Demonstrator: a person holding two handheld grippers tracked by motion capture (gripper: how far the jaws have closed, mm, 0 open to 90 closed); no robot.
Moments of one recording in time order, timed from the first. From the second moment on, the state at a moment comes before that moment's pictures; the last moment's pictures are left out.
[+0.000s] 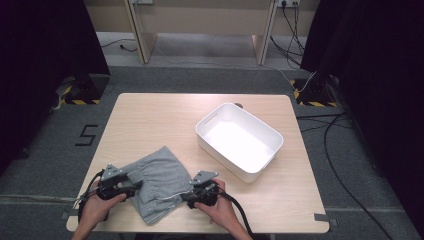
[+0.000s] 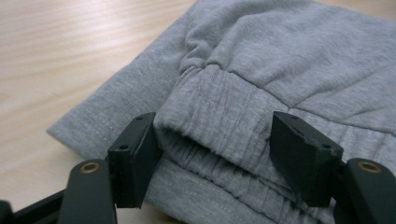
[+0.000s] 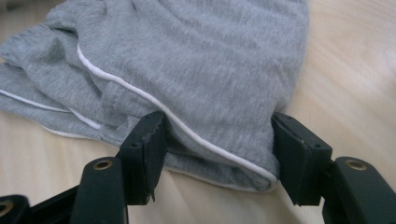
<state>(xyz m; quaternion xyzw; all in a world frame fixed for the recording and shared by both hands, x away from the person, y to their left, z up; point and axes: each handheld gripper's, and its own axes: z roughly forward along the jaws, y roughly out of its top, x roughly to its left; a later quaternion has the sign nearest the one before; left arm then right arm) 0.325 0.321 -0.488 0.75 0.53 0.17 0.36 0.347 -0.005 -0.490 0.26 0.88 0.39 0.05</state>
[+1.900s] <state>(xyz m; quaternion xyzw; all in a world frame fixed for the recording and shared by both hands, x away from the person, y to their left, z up) 0.293 0.267 -0.469 0.76 0.49 0.15 0.39 0.370 -0.122 -0.429 0.32 0.83 0.41 0.21</state>
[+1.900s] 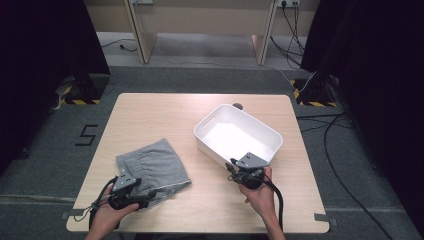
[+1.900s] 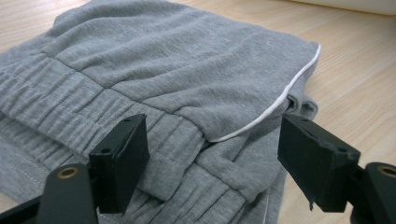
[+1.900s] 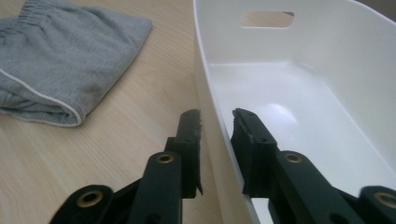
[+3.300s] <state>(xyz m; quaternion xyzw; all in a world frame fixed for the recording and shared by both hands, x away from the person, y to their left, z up) 0.328 0.209 -0.434 0.77 0.43 0.13 0.46 0.341 -0.239 -0.421 0.49 0.75 0.40 0.20</state>
